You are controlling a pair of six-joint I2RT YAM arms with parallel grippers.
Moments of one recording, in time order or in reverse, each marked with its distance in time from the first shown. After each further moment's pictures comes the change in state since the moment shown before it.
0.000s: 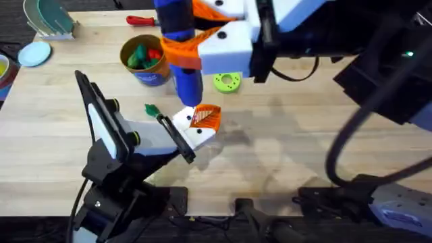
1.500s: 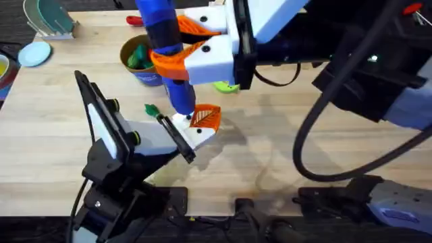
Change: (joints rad) left arm 0.001 0.000 0.000 -0.001 -0.003 0.003; right arm 0.035 0.071 -0.007 0.036 0.000 0.001
